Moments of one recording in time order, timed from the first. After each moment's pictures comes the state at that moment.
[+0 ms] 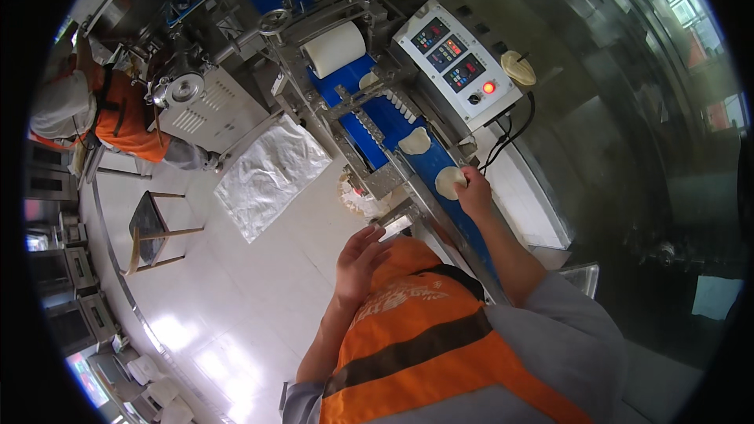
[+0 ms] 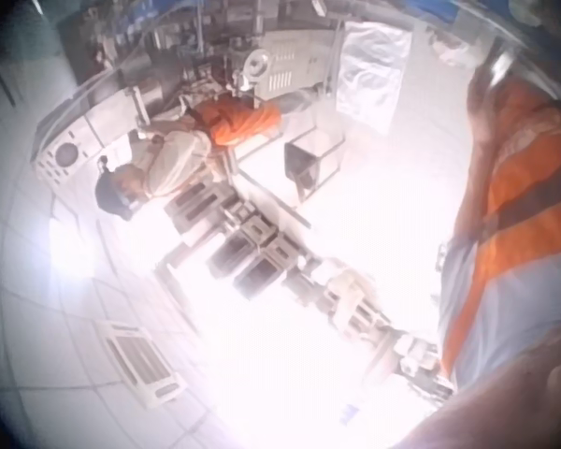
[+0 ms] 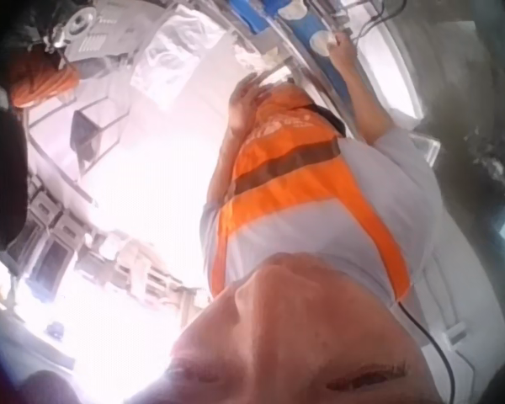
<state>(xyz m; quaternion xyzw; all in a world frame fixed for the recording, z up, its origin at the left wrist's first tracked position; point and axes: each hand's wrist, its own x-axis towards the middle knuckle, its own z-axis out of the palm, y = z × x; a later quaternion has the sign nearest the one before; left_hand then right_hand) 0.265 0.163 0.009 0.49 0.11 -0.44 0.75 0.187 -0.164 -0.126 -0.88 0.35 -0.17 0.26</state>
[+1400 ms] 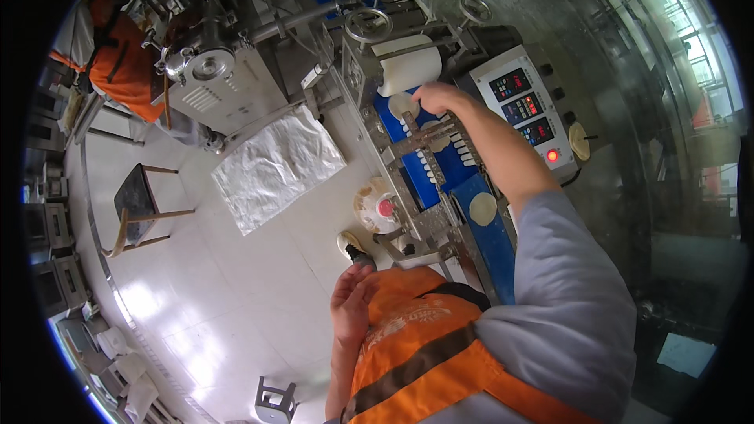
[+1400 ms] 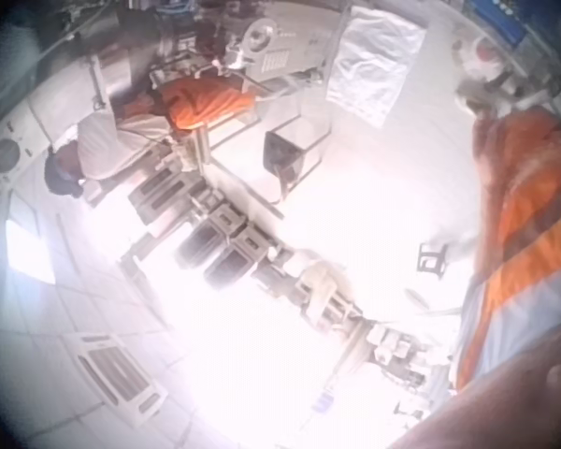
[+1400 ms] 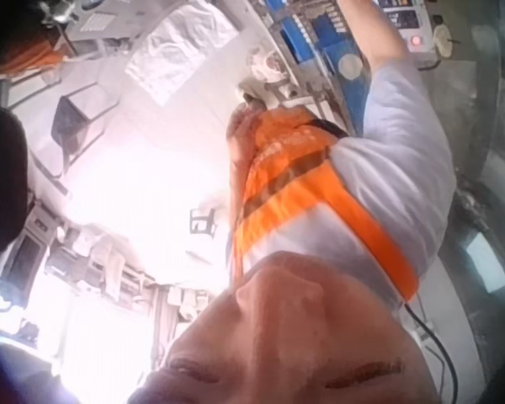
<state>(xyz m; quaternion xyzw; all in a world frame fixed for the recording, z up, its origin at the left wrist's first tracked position) 0.342 0.244 -0.009 0.38 0.28 -0.29 0.83 0.642 -0.169 -0.068 -0.94 0.05 0.31 0.09</state>
